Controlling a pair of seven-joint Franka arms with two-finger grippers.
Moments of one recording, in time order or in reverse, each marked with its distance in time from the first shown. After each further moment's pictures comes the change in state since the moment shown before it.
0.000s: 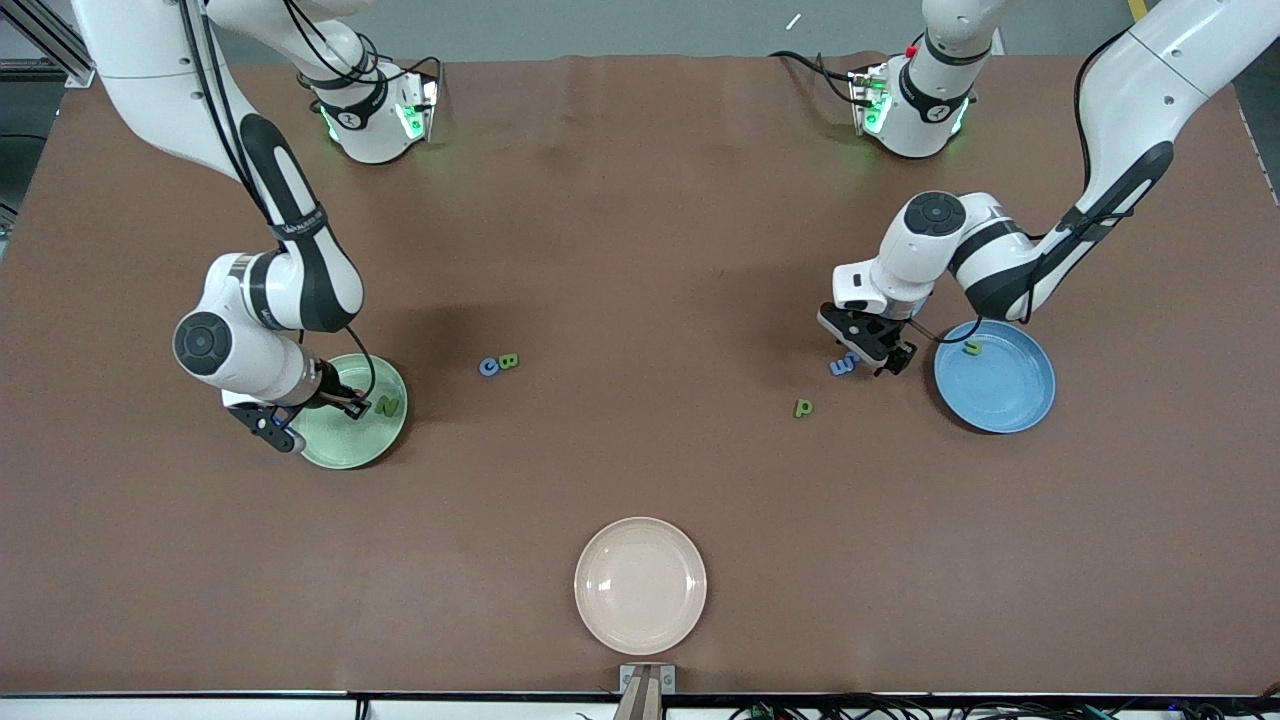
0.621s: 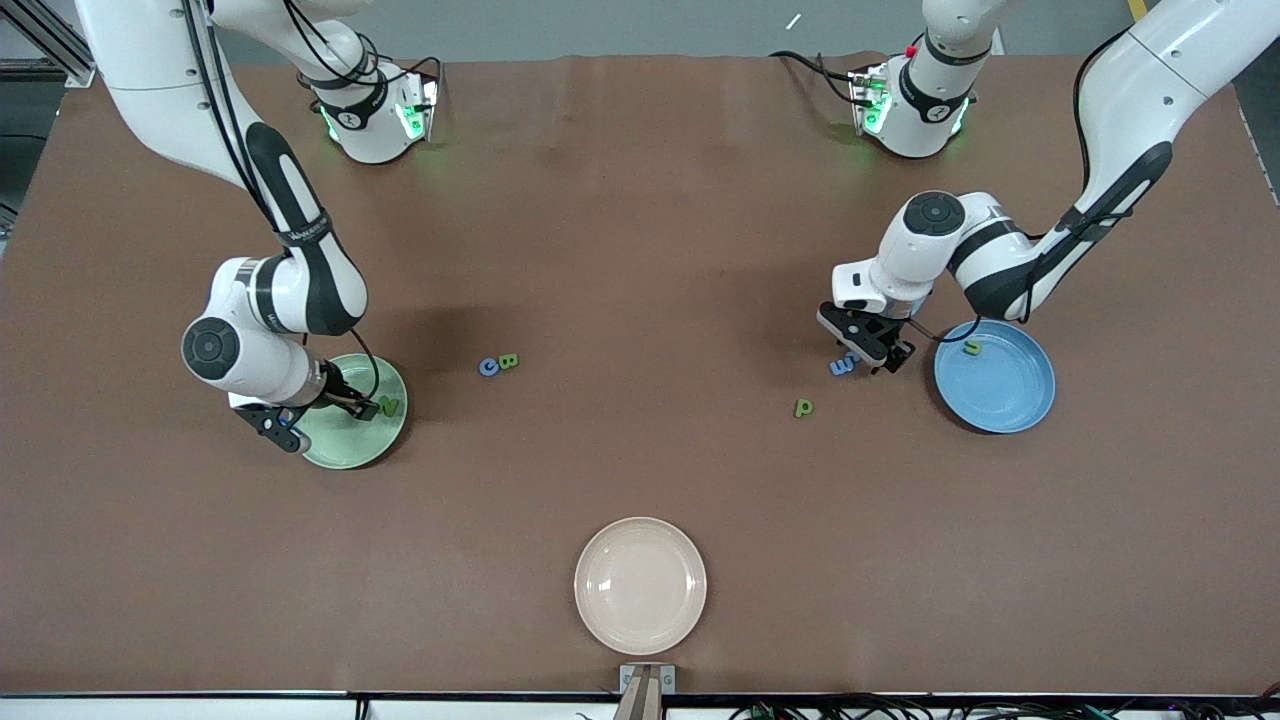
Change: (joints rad) left arm 0.000 0.002 0.000 -0.004 -0.001 0.000 -0.004; right arm 0.000 0.011 0.000 0.008 0.000 -0.013 0.000
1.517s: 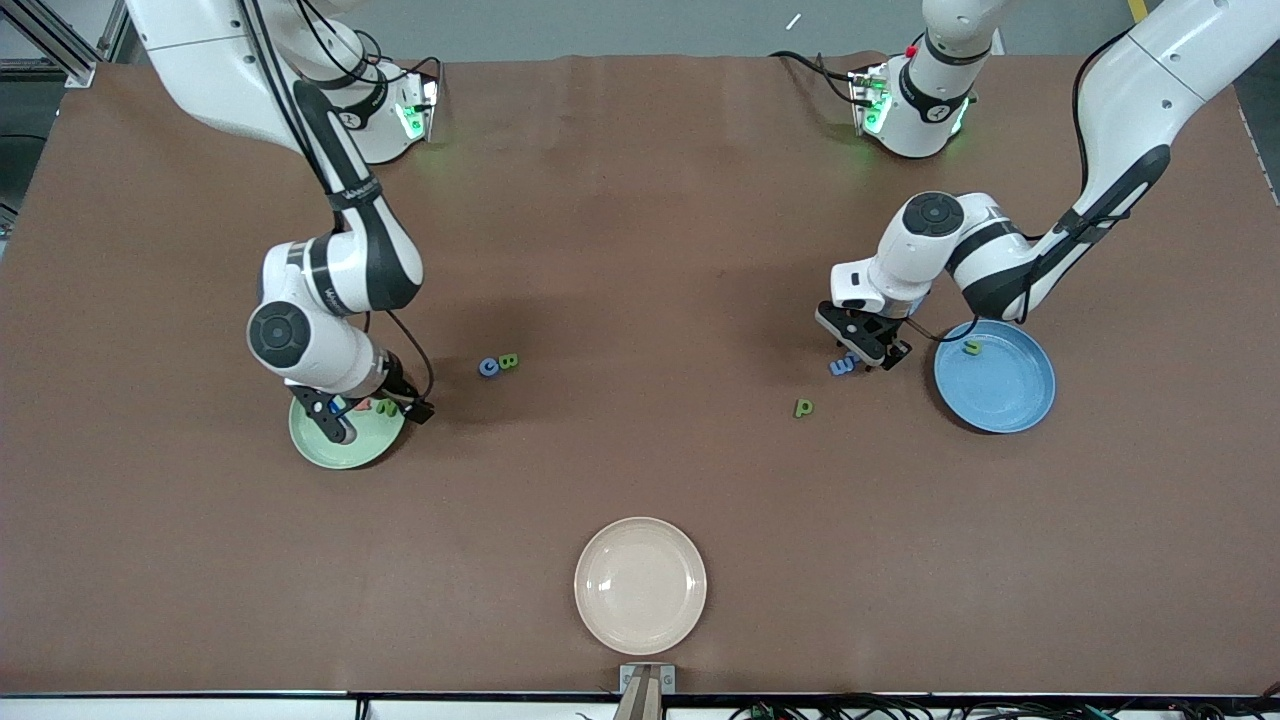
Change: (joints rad) left arm 0.000 0.012 0.000 -0.002 0.000 0.000 0.000; right arm 0.173 -0.047 0.023 0.060 0.000 -0.083 0.461
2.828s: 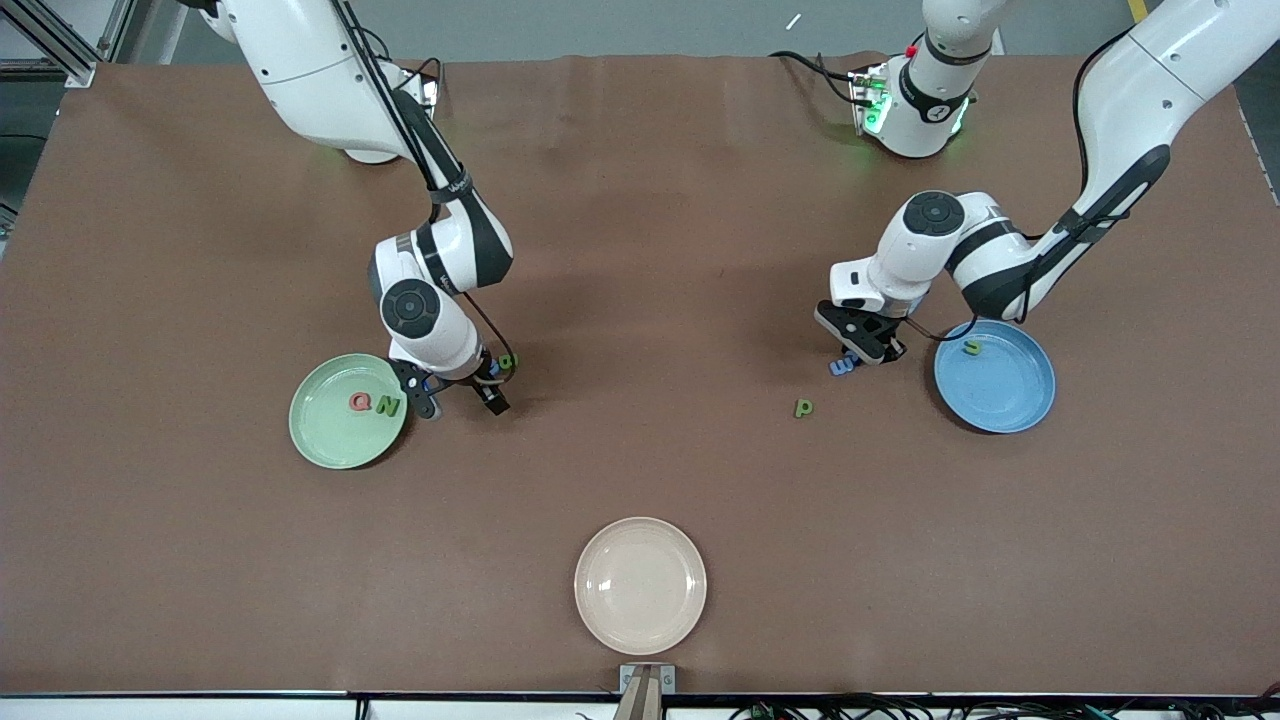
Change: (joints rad) left arm 0.005 0.001 -0.007 -0.003 -0.007 0.006 -0.003; right arm 0.191 0.106 0.002 -0.027 0.001 0.186 0.306
